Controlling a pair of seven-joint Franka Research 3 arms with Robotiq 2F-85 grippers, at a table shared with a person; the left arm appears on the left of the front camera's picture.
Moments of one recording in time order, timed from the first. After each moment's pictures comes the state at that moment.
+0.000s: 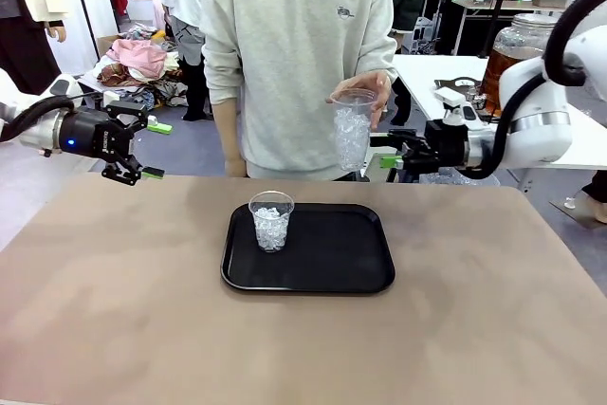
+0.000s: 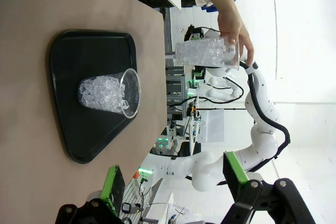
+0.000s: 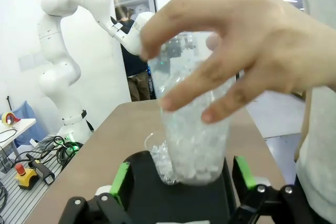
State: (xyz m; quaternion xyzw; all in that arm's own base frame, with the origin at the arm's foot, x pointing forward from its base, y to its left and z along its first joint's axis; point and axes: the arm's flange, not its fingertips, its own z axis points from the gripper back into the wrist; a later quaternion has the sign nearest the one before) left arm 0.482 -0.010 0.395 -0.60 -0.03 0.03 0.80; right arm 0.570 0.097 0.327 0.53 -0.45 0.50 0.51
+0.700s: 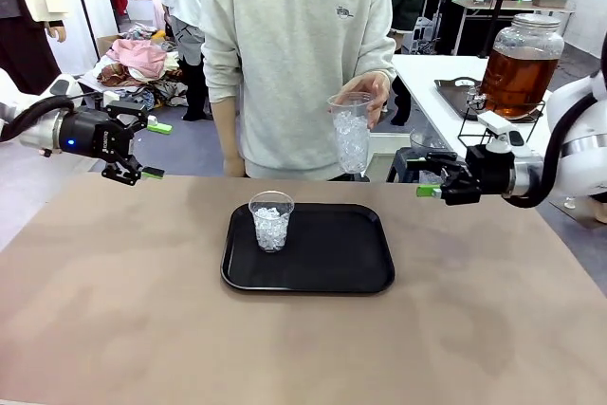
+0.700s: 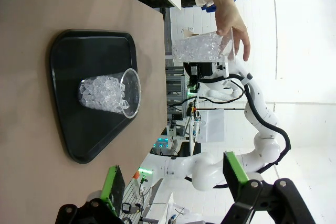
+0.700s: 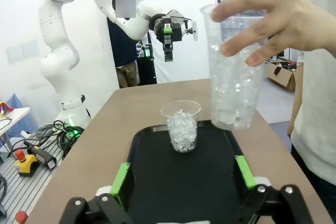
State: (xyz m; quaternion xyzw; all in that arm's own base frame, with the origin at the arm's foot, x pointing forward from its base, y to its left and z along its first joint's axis) left arm 0.482 -0.010 0.395 -0.60 -0.03 0.03 0.80; right arm 0.501 0.034 0.307 0.49 -0.47 0.50 0.54
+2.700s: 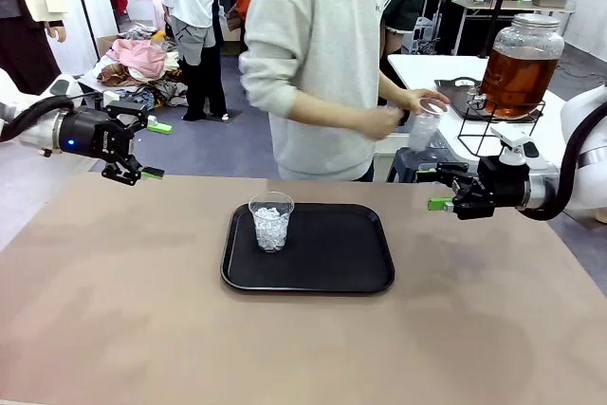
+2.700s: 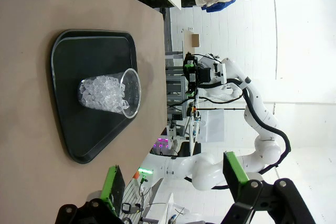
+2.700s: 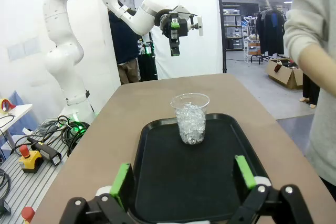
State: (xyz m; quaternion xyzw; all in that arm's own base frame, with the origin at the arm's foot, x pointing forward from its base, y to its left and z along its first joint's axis) left arm 0.482 -0.010 0.395 -0.60 -0.03 0.03 0.80; right arm 0.479 0.022 0.300 0.49 -0.47 0.50 0.54
